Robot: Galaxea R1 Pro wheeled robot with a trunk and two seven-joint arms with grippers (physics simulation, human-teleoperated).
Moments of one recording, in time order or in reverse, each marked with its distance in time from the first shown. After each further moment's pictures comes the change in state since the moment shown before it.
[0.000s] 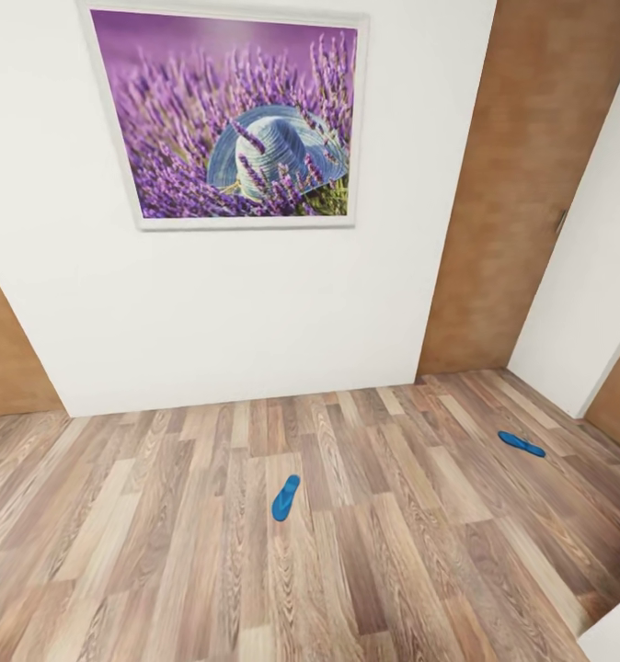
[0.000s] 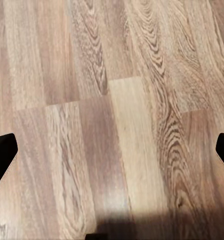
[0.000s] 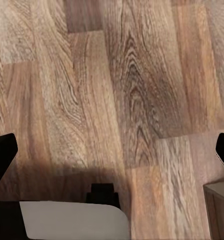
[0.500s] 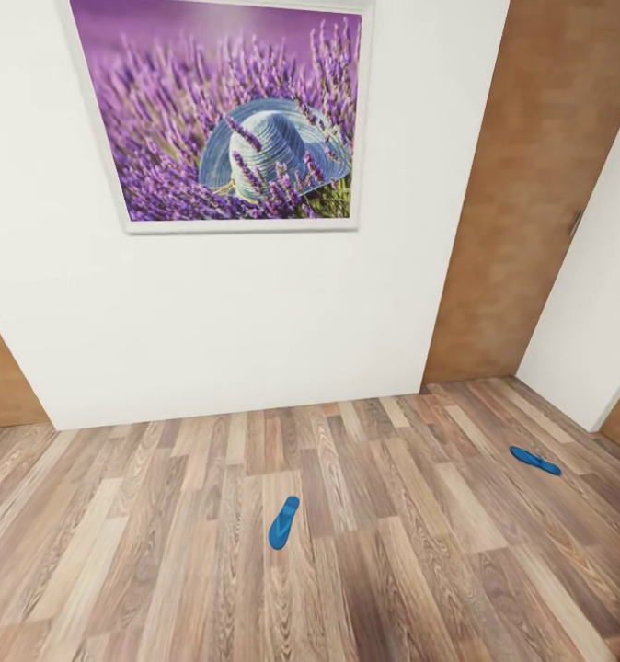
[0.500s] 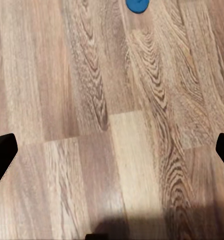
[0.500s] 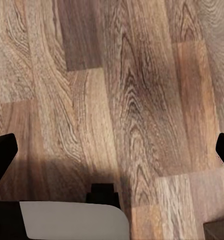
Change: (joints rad) left arm 0.000 0.000 0.000 0.000 0.000 0.000 0.000; right arm 0.000 0.000 0.000 0.000 0.000 0.000 0.000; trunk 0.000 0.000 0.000
